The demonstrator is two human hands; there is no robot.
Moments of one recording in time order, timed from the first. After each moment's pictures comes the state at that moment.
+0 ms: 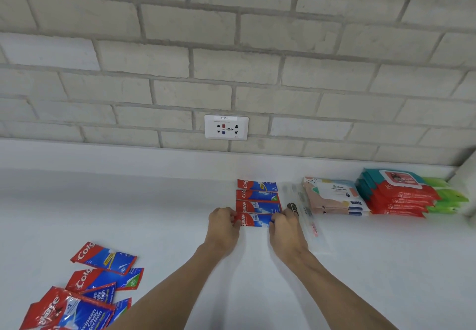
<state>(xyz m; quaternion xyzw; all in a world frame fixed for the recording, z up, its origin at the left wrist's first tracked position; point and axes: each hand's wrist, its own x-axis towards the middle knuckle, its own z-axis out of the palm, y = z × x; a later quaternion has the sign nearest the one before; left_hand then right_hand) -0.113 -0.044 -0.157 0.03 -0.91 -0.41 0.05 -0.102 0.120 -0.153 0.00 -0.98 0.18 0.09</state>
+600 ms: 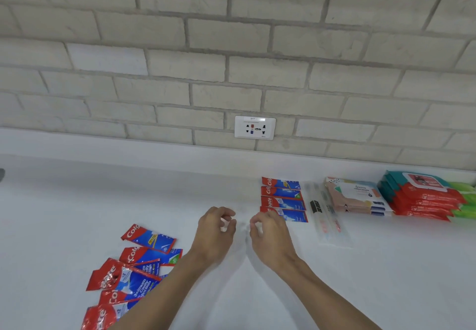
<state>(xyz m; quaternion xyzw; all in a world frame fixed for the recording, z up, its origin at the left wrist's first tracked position) -0.037 -0.124 -0.131 0.01 -0.89 -0.43 0.15 -0.044 0.029 -0.128 0.09 -0.95 0.29 0.12</state>
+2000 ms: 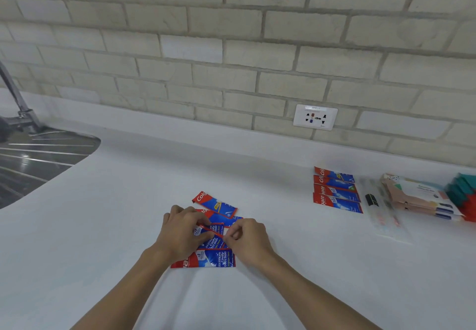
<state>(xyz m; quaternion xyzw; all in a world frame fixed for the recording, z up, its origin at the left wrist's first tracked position) 0.076 -0.295 -0.136 0.07 -0.98 -0.15 0.06 0.039 -0.117 -0.138 0.14 -0.91 0.38 -0.10</state>
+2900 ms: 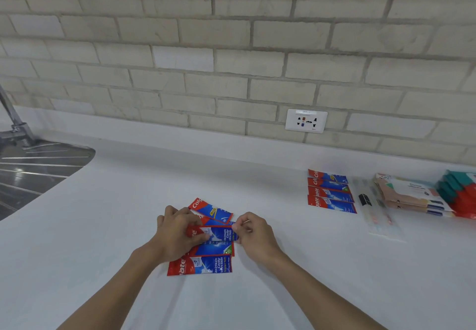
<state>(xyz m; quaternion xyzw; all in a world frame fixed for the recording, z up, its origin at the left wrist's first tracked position) 0.072 -0.304 -0.121 0.05 -0.98 -0.18 0.01 0.026 -0.102 -0.134 0.08 -0.79 0.59 -0.15</state>
